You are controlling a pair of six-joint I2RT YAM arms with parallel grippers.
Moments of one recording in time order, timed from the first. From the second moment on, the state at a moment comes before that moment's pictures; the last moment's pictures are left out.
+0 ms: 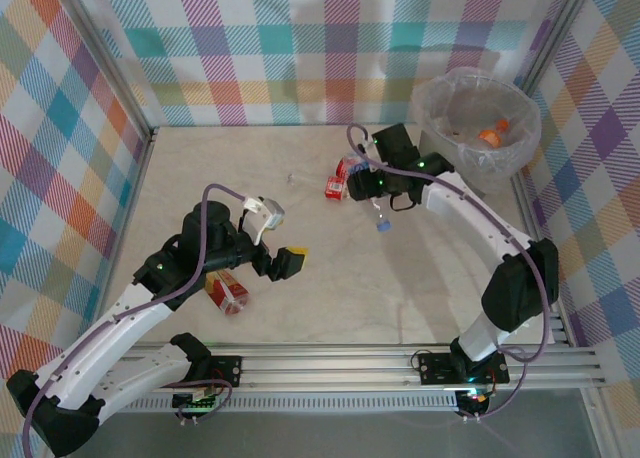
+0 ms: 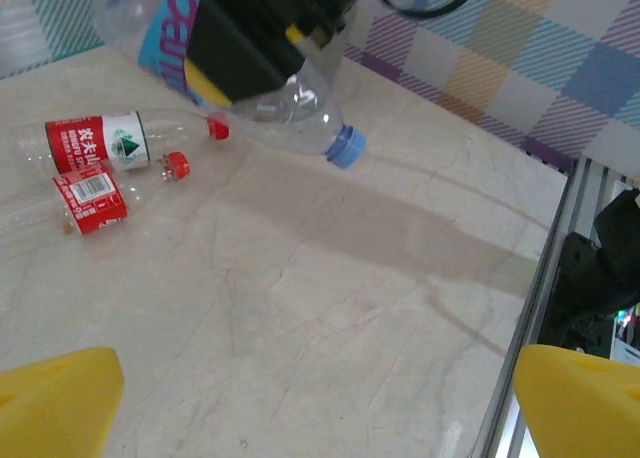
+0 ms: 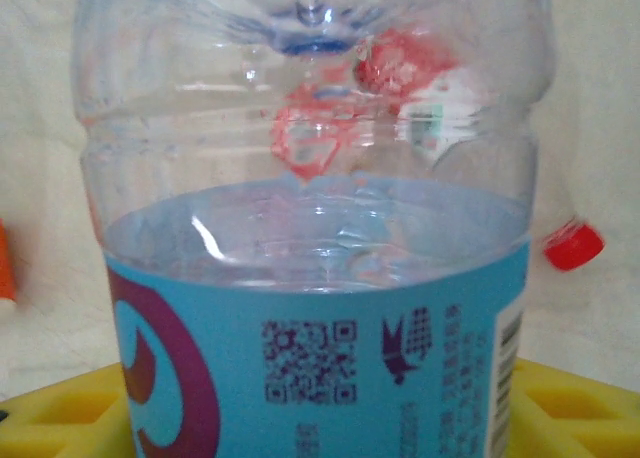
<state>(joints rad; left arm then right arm) -0.64 0.86 0.89 -0.46 0.35 -0.03 0.52 1.61 1.53 -0.79 -0.03 0.12</state>
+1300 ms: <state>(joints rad) -0.63 0.87 0.89 -0.44 0.30 -0.09 0.00 1.79 2.07 -0.75 0.17 0.66</state>
